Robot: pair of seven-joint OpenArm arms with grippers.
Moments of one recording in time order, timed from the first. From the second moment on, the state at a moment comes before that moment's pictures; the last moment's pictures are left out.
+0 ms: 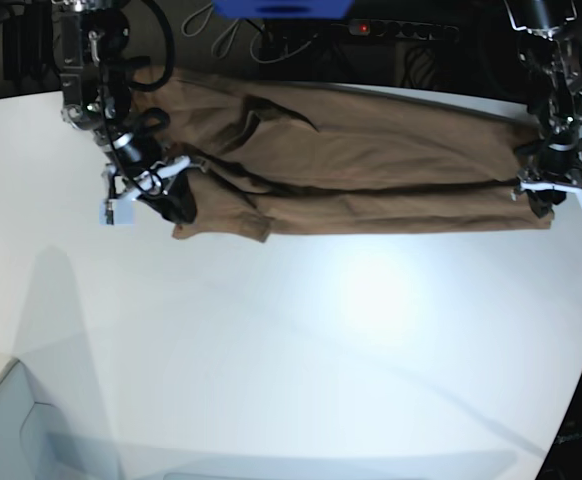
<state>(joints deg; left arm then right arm) 10.1 -17.8 -23.4 71.3 -34.5 -6.0 11.3 -16.2 9.0 3.6 93.5 33.2 16.9 -22.7</state>
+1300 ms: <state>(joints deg) 10.1 -17.4 -23.4 71.3 -34.5 -5.9 11.3 -5.9 13.3 1.3 82.6 33.2 16.7 -25.8</state>
